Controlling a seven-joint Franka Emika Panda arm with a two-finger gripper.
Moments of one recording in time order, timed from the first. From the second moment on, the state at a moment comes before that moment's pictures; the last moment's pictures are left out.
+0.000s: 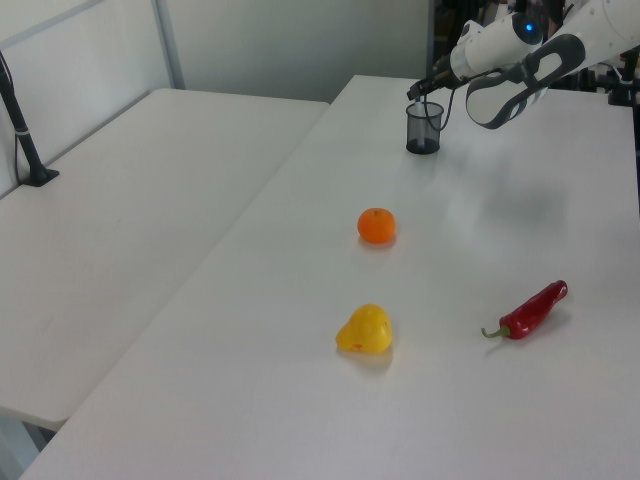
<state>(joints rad) -0.06 0.57 -0.29 -1.77 0.09 3.26 0.10</state>
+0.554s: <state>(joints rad) -0.06 0.56 -0.29 -1.77 0.09 3.26 0.10</state>
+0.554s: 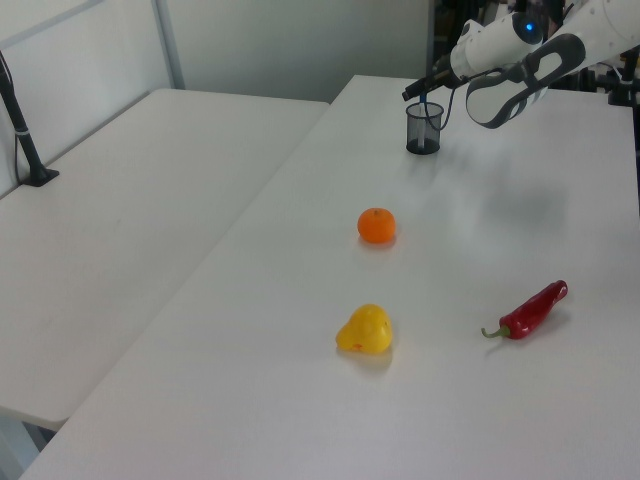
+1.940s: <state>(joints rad) -0.02 -0.06 -0.21 -1.66 0.09 1.88 0.15</state>
